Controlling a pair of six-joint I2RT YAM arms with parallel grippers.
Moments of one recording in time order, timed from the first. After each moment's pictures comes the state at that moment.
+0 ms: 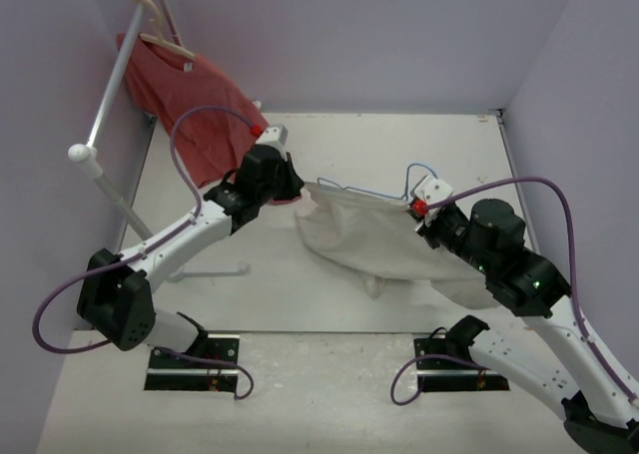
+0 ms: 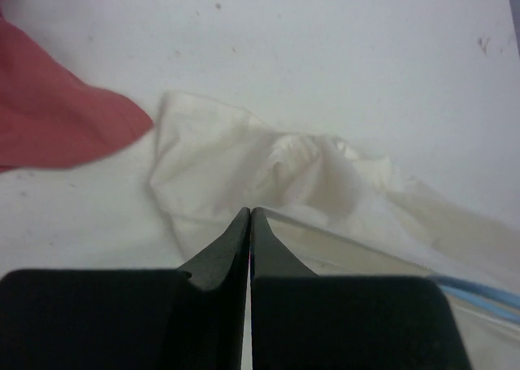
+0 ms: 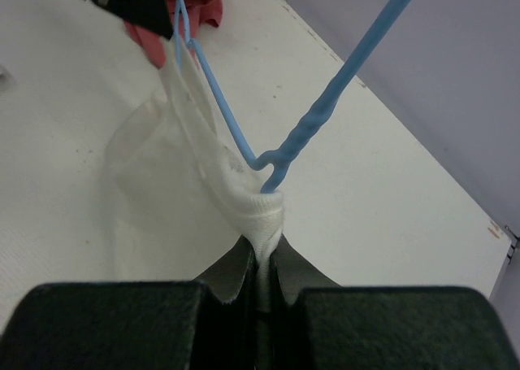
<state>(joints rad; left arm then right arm) -0.61 1.43 1.04 -0.17 -0.09 -0.56 0.65 0.70 1.02 -0.61 0.00 -0.36</state>
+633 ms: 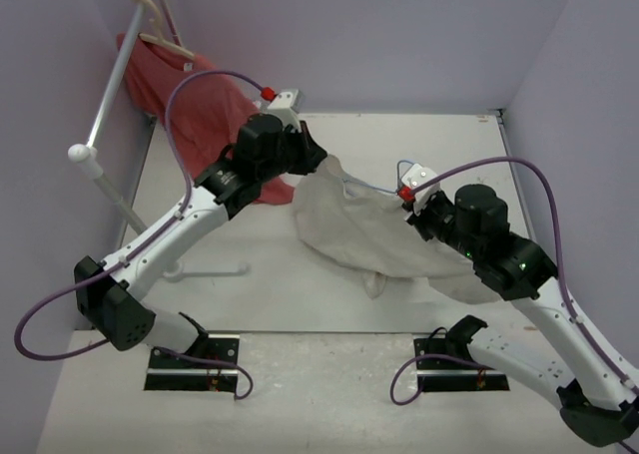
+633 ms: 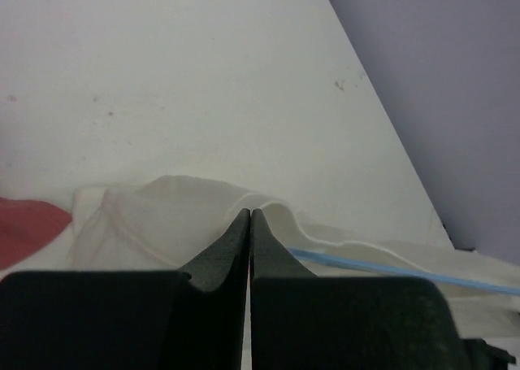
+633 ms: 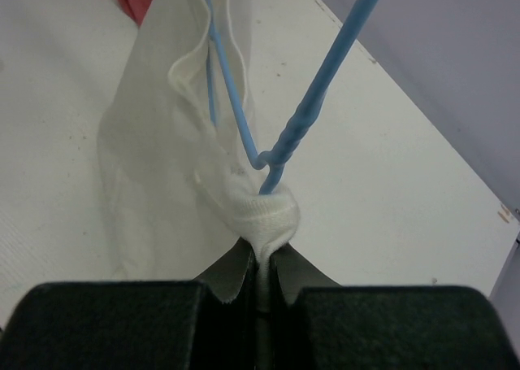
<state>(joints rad) -0.66 1.43 1.39 -0.29 0.01 -0.50 0.64 0.81 1.07 -0.64 0.02 -0.35</state>
